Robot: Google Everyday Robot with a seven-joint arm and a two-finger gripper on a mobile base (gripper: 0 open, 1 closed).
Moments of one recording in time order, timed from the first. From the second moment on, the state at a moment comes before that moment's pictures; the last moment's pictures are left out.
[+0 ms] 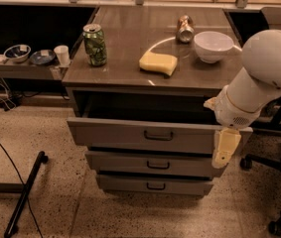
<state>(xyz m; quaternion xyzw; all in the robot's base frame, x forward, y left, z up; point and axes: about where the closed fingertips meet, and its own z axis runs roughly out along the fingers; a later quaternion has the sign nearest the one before) 0.482 -0.202 0.766 -0.66 0.74 0.04 0.11</state>
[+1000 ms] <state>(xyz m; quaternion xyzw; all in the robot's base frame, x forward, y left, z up) 0.520 -0.205 0.684 -0.66 0.75 0.09 0.05</state>
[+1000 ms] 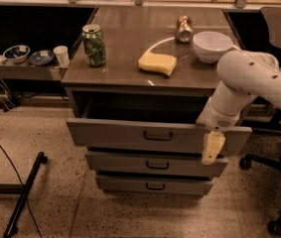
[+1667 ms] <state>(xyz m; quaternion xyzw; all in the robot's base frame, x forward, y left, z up) 0.508 -0.197 0.708 -0.67 0.73 0.10 0.07</state>
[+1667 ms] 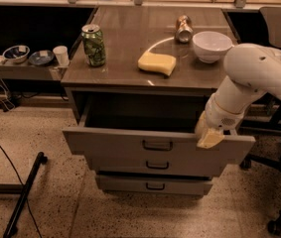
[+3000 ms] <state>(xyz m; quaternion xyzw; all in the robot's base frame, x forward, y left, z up) 0.498 -0.162 0.760 -0.66 0.74 0.08 0.12</state>
